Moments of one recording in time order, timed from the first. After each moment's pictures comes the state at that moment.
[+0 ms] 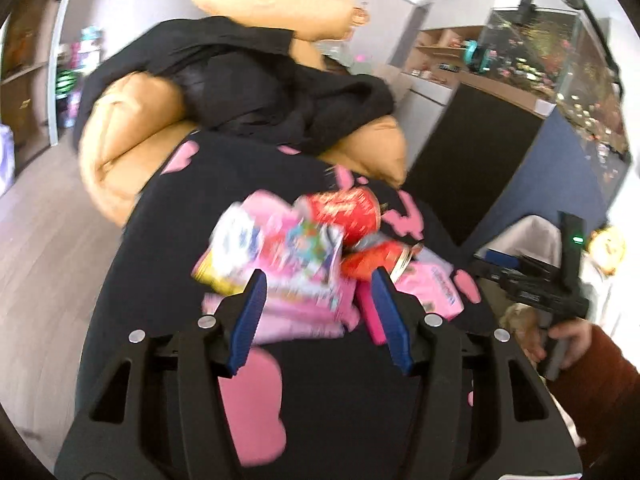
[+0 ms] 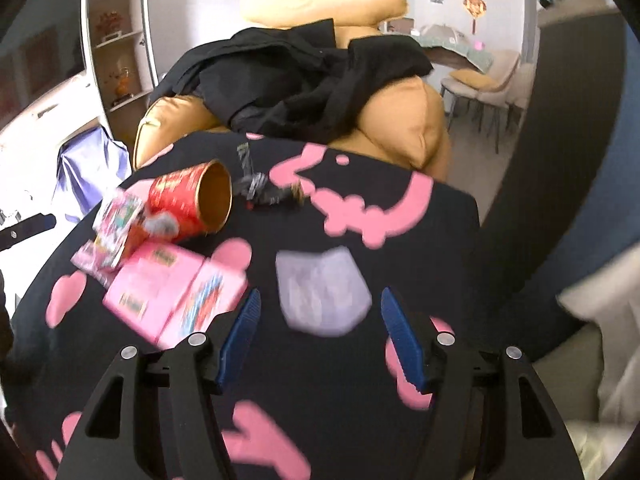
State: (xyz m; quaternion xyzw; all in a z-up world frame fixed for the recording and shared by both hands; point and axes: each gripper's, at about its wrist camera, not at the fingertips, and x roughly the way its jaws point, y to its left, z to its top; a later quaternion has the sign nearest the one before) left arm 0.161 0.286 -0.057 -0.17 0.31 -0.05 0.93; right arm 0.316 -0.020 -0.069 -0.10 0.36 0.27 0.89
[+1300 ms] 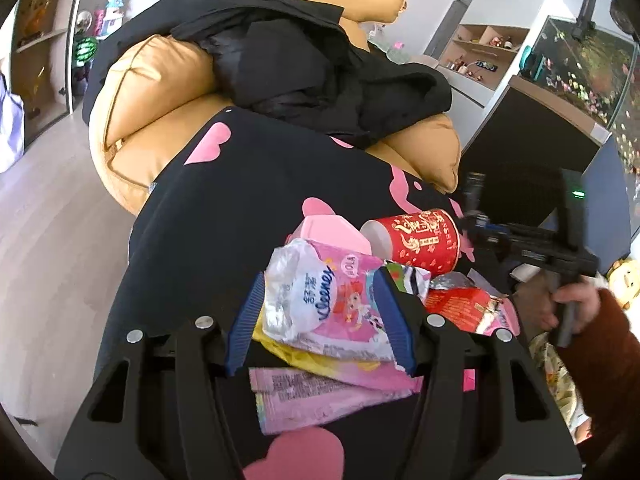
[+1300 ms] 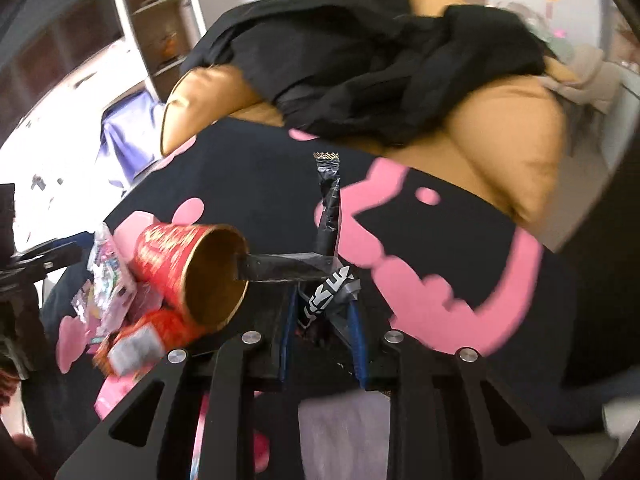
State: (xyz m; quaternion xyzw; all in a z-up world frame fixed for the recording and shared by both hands) left arm 0.223 0.326 -0.092 -0.20 0.35 0.01 0.91; right arm 0.417 0.064 -0.072 -0.12 0.42 0.37 0.82
